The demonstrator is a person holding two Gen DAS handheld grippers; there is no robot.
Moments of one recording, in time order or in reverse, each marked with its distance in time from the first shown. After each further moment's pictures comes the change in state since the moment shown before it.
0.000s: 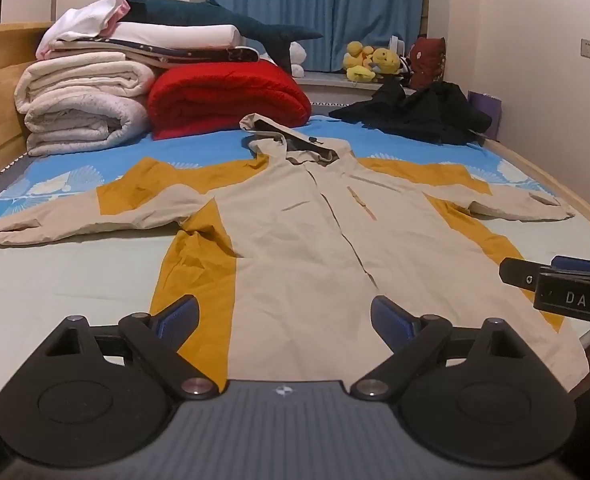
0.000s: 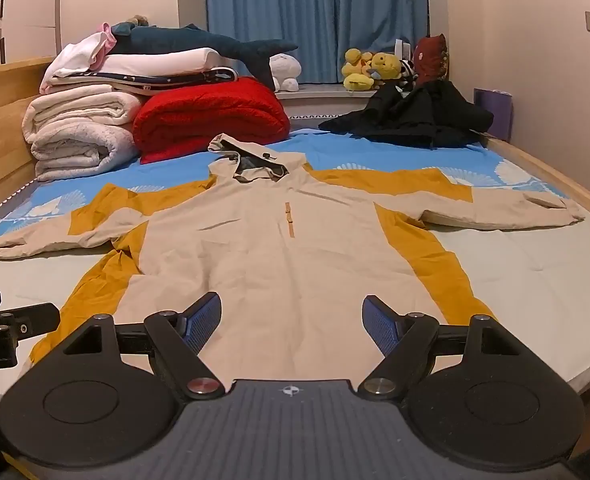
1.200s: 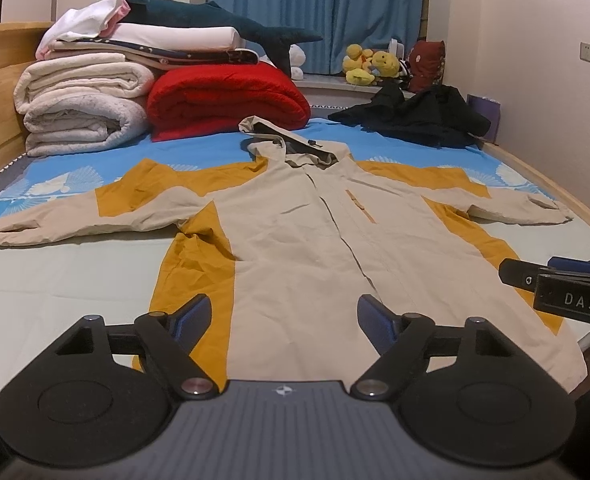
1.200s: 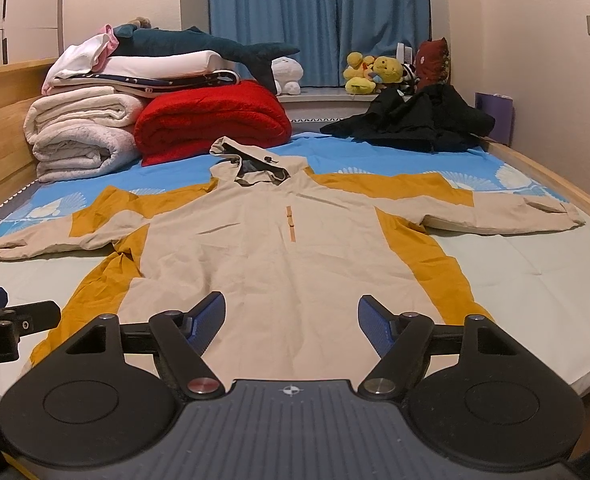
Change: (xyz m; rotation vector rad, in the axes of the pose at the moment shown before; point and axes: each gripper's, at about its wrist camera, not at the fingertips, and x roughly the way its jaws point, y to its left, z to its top) left arm -0.003 0.004 0.006 -0.012 -0.010 -0.014; right arm -0.004 -0.004 0.002 -0.007 -0.009 0.005
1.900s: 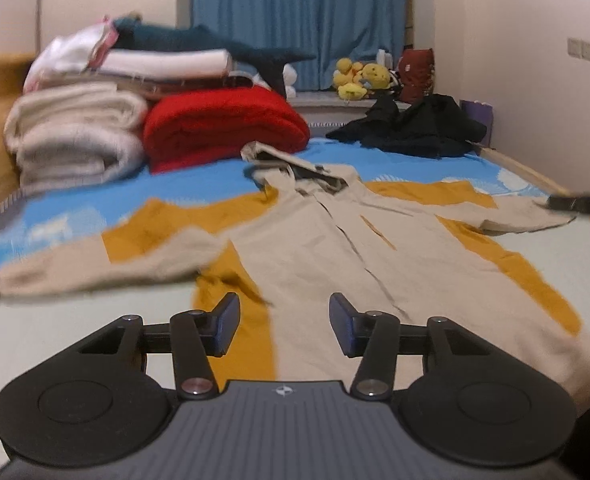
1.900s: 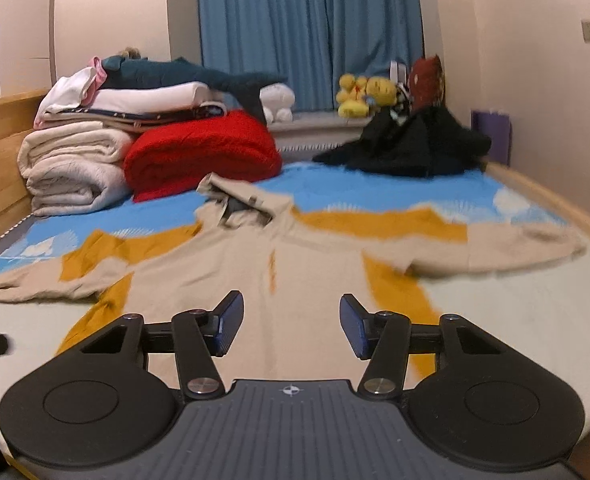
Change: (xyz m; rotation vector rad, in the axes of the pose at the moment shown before) left arm 0.026 0.050 0.041 0.107 0.075 -0.005; right arm 0.028 -0.062 0.072 0.003 -0.083 0.007
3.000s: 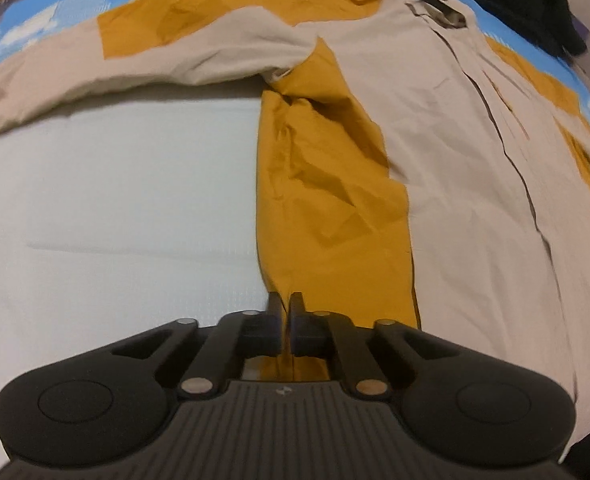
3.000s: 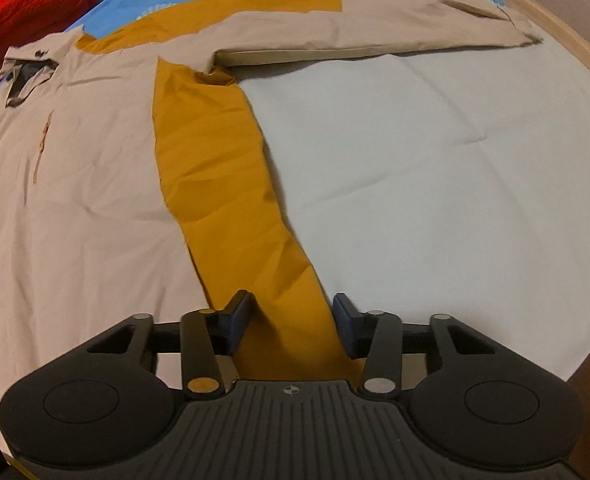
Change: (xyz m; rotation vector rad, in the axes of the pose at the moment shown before) left arm 0.184 0.124 -0.007 -0.189 0.532 0.008; right arm 0.168 -0.149 -0.081 0.279 0.650 -0.260
